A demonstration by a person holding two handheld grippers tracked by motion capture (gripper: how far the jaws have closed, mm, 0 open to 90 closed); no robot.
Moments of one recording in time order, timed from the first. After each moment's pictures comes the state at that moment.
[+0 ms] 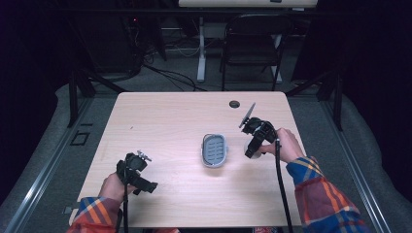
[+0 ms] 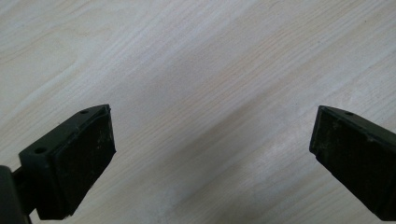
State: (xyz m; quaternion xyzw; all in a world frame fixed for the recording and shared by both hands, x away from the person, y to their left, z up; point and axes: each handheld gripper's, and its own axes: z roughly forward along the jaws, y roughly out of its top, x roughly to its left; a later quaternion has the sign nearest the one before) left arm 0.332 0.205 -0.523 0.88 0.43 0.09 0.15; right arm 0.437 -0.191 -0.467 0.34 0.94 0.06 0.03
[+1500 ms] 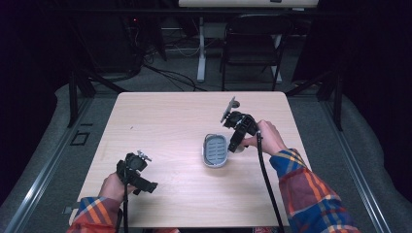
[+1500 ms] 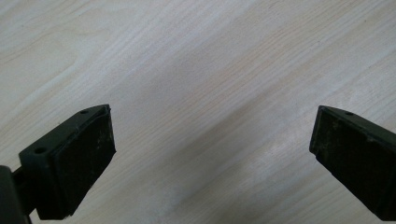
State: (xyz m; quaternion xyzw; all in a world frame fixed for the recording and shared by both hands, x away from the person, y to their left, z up) left arm 0.332 0.205 -0.524 0.88 0.43 0.09 0.15; right arm 0.456 -0.137 -0.457 0.30 0.95 0.07 0.03
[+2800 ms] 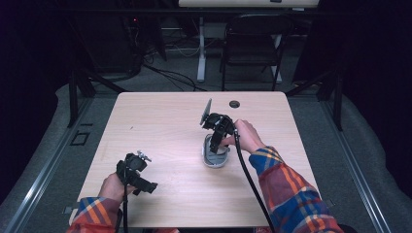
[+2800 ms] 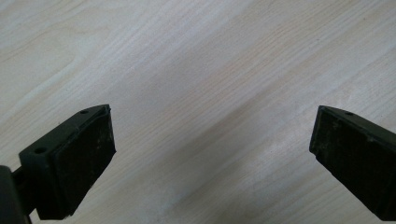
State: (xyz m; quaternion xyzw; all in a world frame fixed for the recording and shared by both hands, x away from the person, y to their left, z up) left arm 0.332 0.206 -0.524 0.88 0.43 0.08 0.15; right arm 0.474 -0.076 -0.480 0.27 0.96 0.05 0.00
